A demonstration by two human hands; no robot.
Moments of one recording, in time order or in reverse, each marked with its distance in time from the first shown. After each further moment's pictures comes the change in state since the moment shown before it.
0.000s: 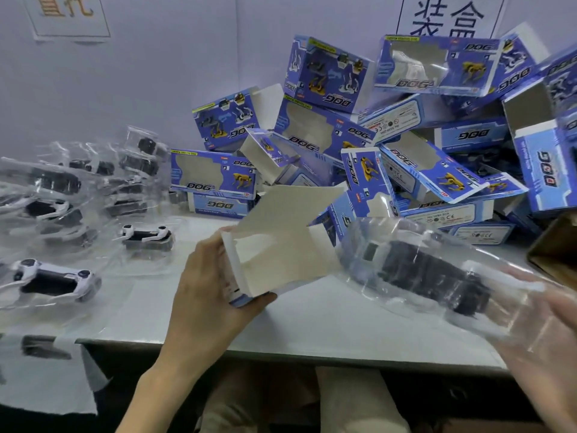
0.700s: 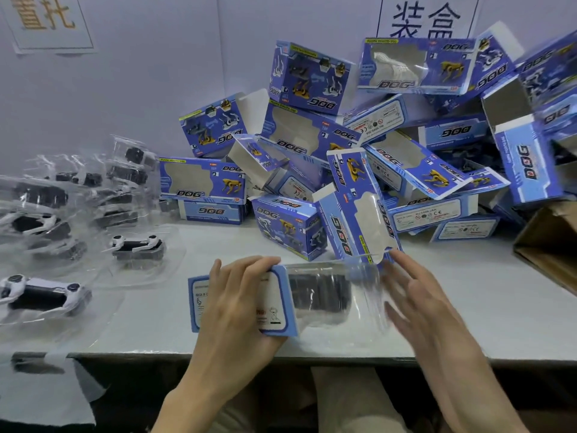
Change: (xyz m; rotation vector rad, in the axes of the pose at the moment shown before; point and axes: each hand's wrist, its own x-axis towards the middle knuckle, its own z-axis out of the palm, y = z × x) left_hand -0.017 0.030 0.025 0.113 -0.114 0.267; right_hand -0.017 0.029 0.108 -0.472 -0.219 -0.195
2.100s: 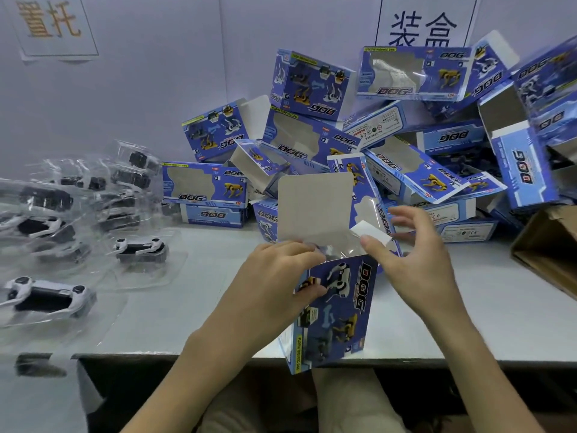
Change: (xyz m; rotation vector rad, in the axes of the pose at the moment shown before) left_hand 0.062 0.037 -0.013 0.150 -0.312 0.108; right_hand 0.070 -0.009 0.000 -0.484 0.272 -0.056
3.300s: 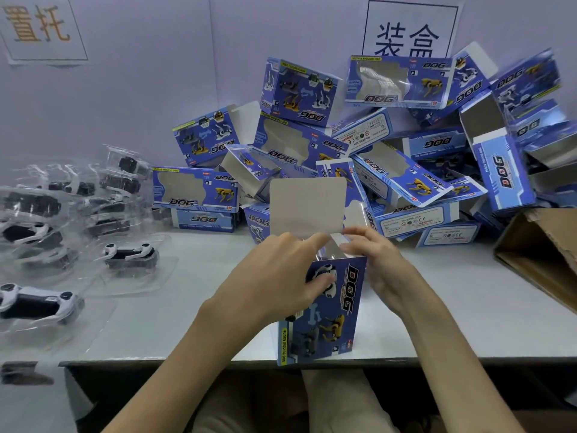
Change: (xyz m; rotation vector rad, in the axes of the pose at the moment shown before) left_hand 0.030 0.005 0.002 0.076 -0.137 0.041; right_hand 0.024 0.016 0.017 0.554 -0.405 0.407
